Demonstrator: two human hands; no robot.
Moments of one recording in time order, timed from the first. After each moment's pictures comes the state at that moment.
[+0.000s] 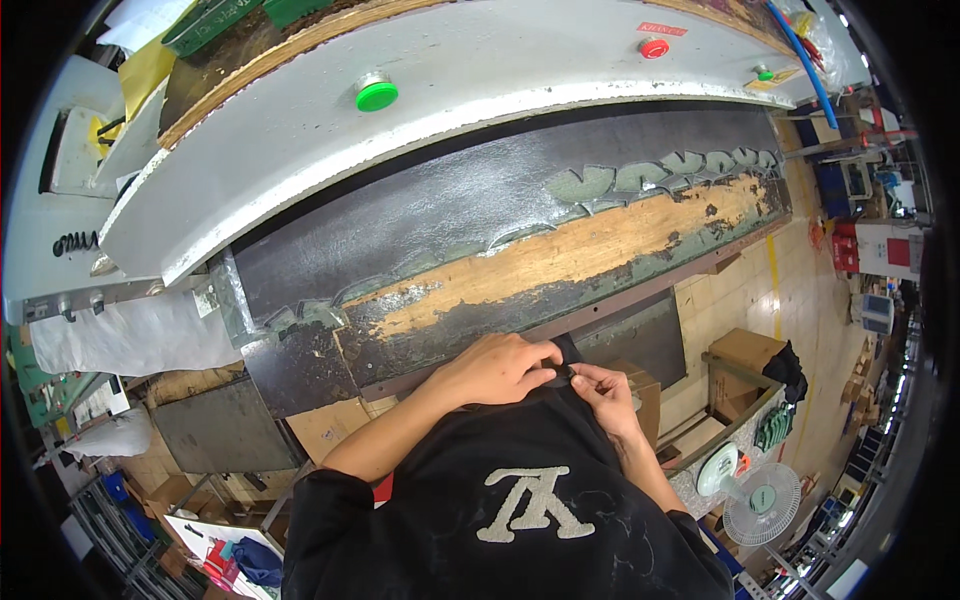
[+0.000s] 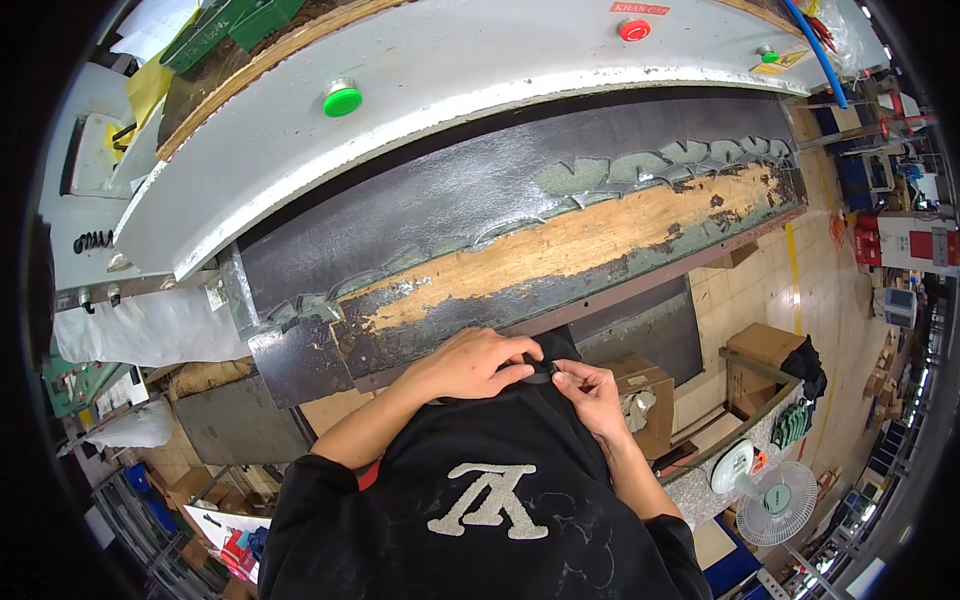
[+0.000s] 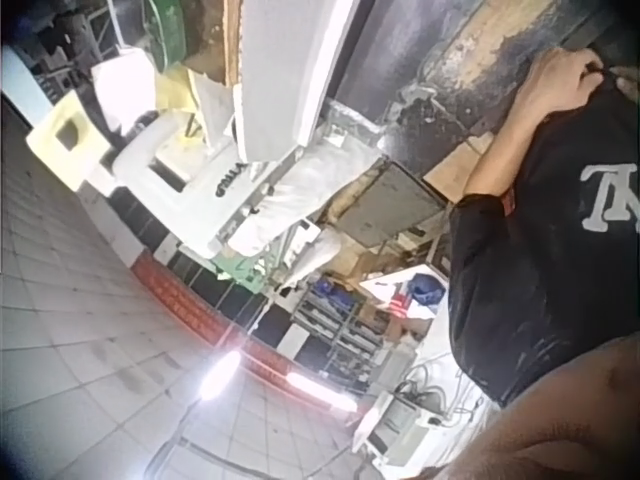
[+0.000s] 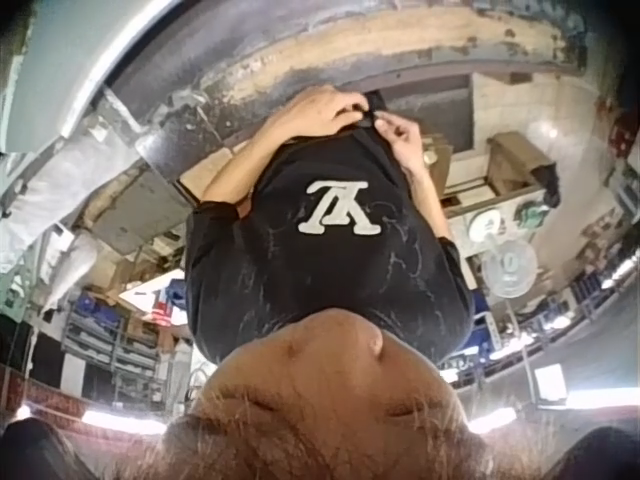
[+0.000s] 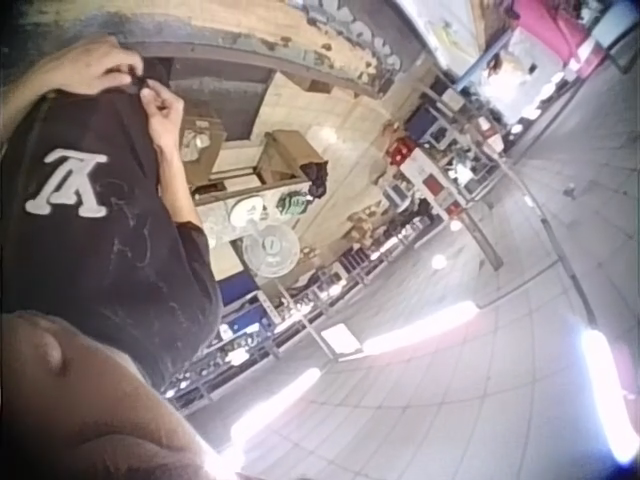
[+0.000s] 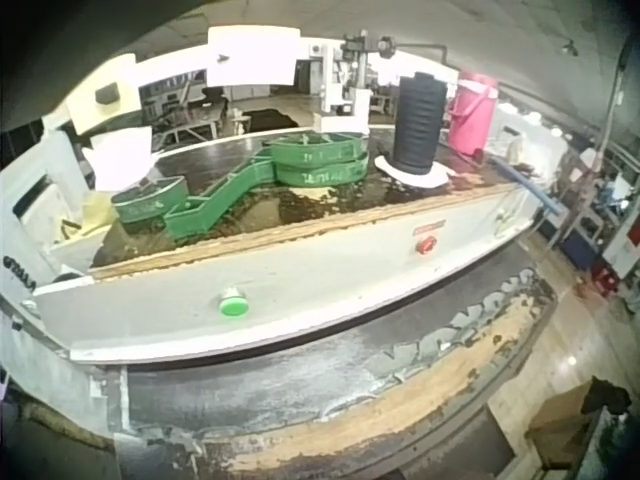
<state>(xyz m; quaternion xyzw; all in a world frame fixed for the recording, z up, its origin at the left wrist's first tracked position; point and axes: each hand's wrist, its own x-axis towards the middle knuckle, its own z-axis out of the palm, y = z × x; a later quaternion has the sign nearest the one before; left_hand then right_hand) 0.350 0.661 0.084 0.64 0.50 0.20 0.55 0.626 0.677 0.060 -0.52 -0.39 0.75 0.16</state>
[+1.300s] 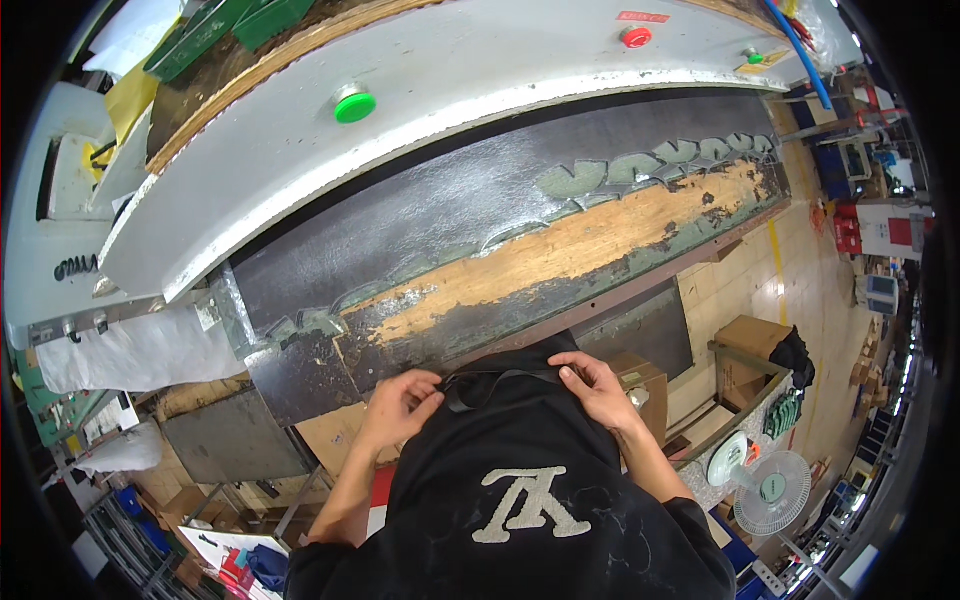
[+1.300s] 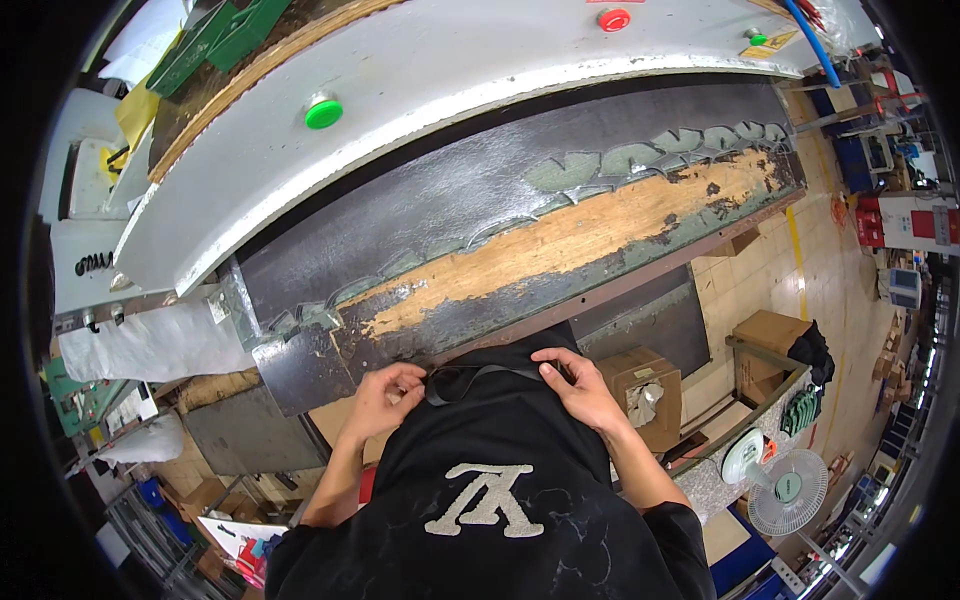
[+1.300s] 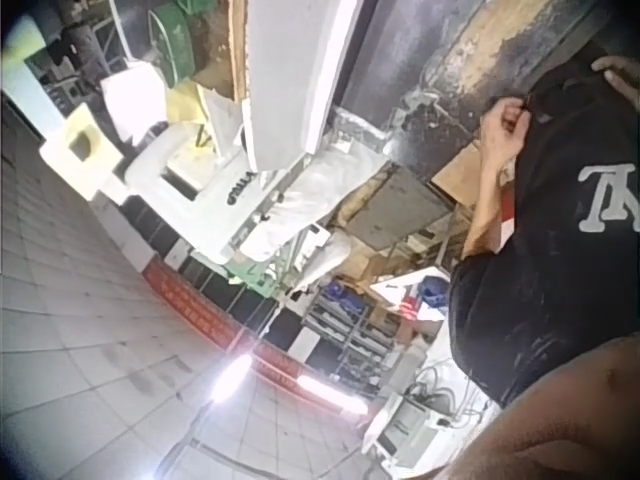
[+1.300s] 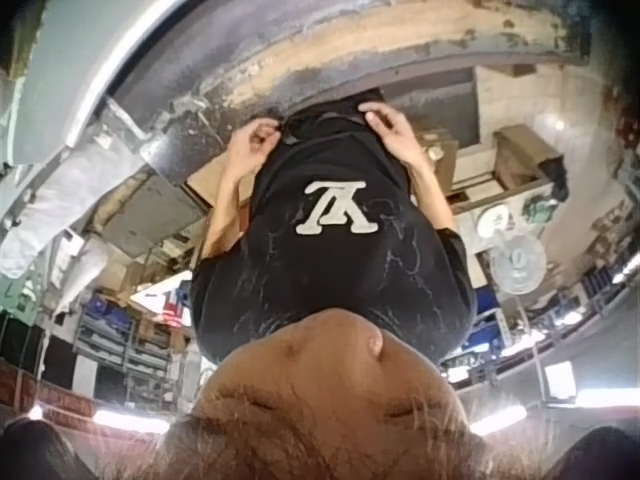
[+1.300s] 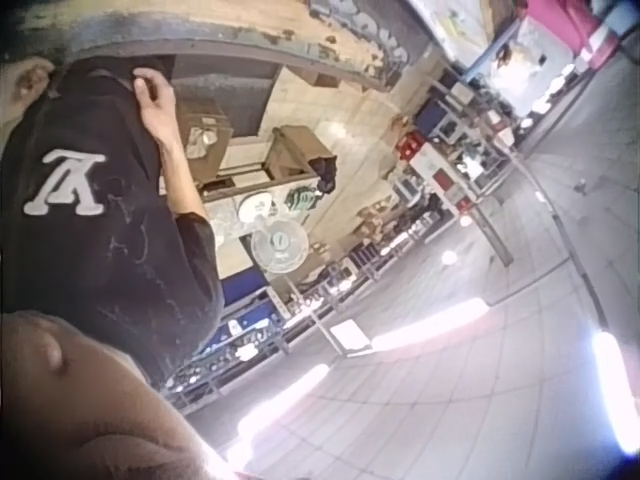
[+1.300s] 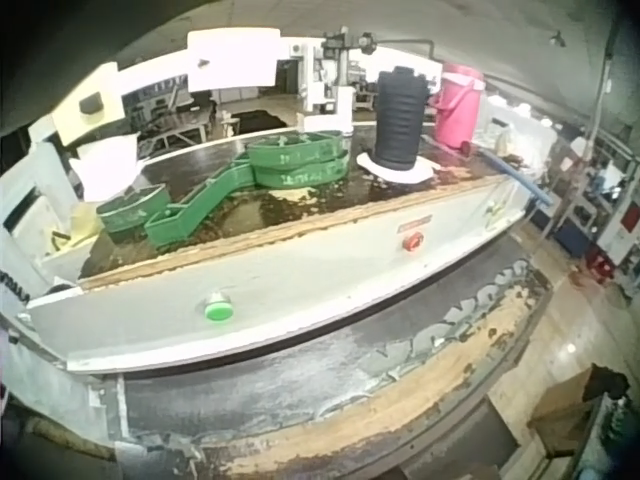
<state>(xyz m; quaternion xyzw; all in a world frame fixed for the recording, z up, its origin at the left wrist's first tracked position) 0.293 0.518 0.051 0.37 0.68 0.36 0.53 0.600 0.694 0.071 -0.50 -0.54 0.68 0.05</state>
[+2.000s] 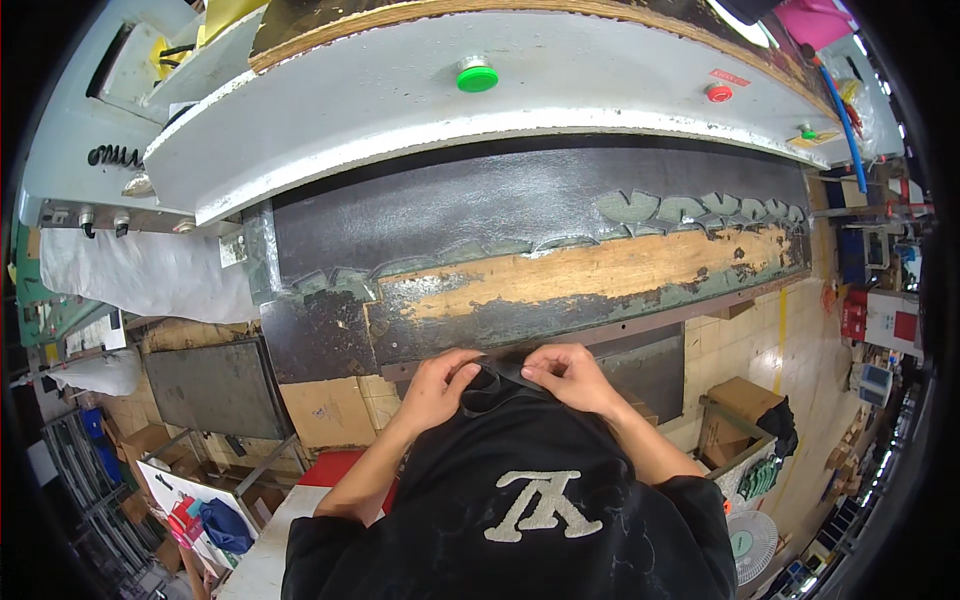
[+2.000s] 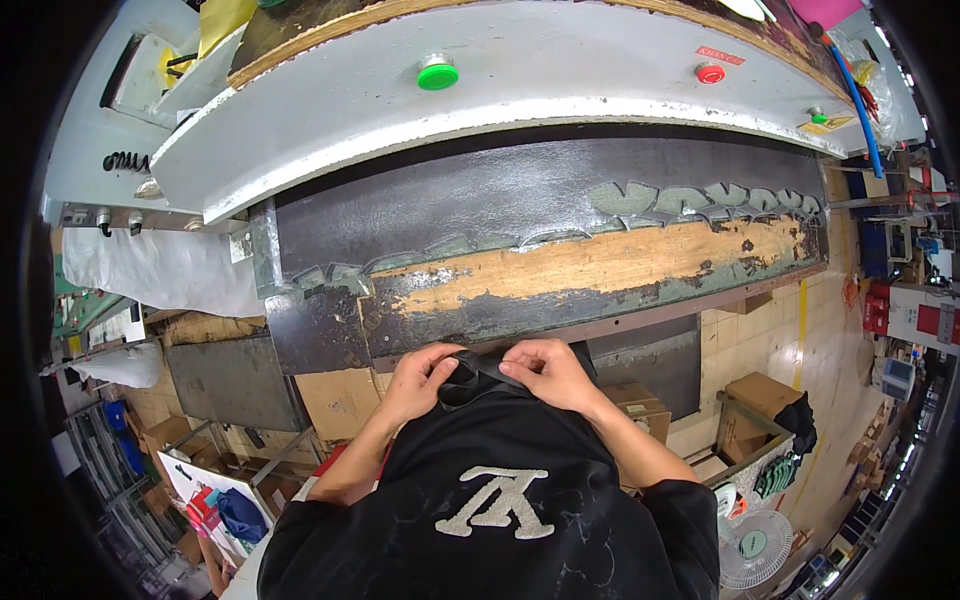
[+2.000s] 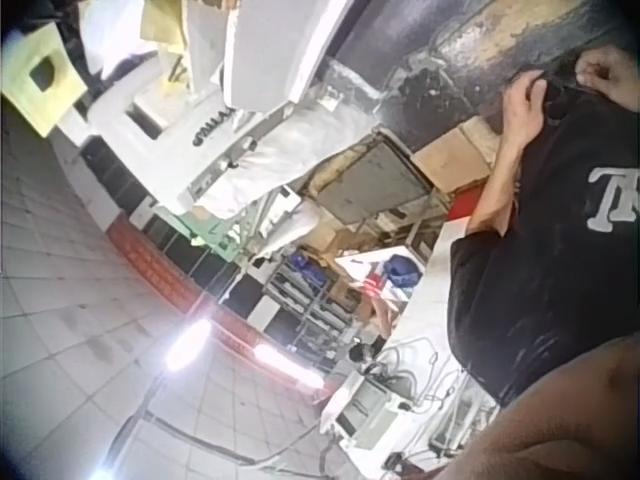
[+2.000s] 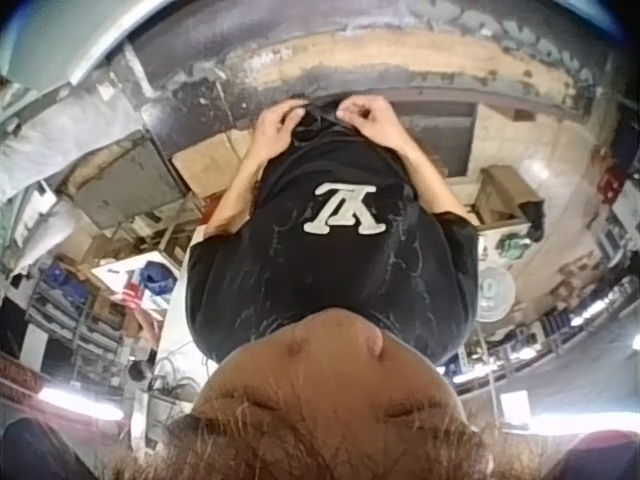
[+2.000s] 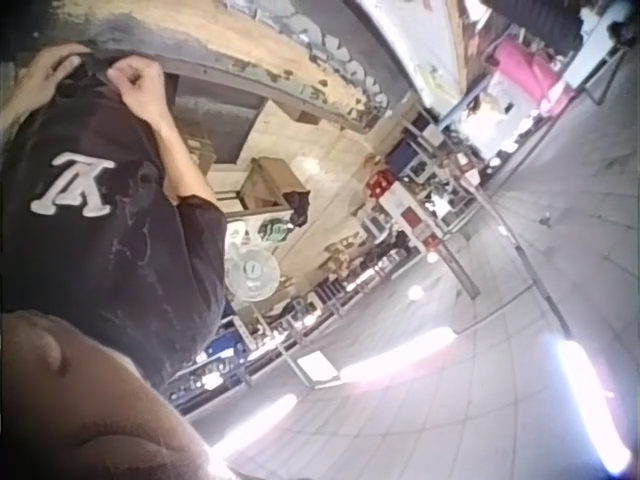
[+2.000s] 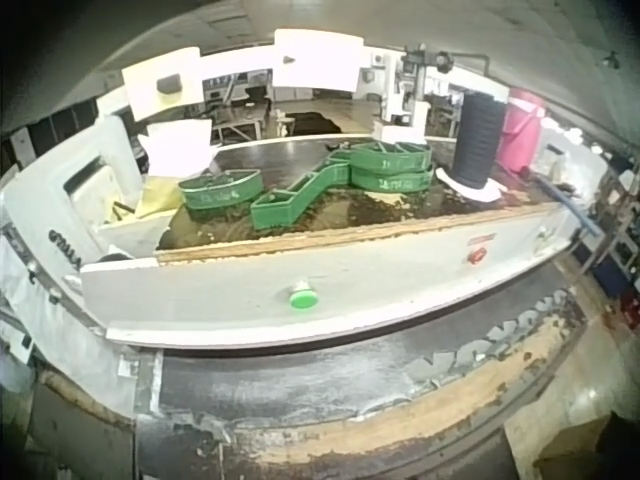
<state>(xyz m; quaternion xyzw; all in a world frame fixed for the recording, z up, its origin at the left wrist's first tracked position) 0.322 0.521 0.039 0.36 0.69 0.47 0.42 0.518 0.707 0.059 -0.33 -0.64 0.69 -0.06</state>
